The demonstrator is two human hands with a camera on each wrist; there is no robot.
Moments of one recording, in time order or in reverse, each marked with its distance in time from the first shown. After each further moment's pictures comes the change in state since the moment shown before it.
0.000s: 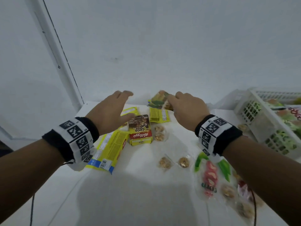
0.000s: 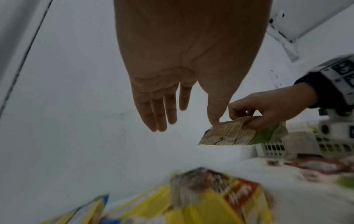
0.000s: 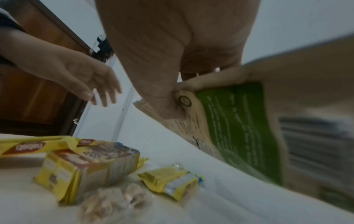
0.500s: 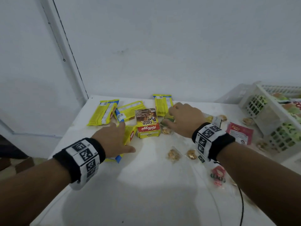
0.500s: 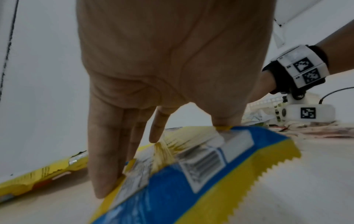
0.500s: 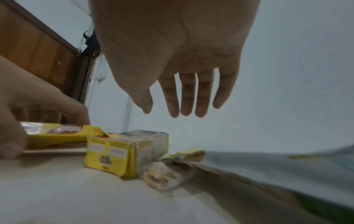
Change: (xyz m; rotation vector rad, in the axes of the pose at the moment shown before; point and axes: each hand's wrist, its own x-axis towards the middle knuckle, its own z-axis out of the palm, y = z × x) left_hand -0.060 -0.025 0.057 0.337 -0.436 -0.289; right_hand -0.016 -0.041 0.036 0.044 -0.156 0.053
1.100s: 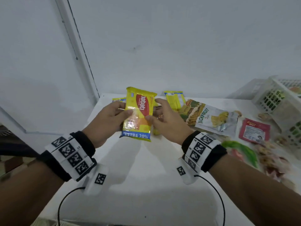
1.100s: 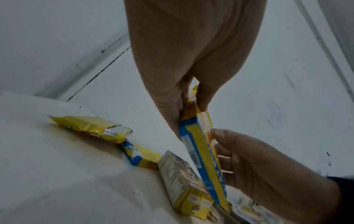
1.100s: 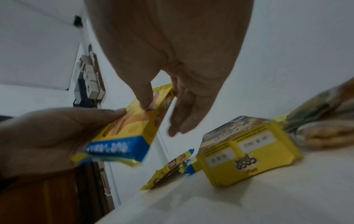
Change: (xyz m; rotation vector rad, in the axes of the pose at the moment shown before) left_hand -0.025 -0.044 -0.033 -1.506 0.148 0.123; right_hand -0.001 -0.105 0.004 1.108 0.070 0.006
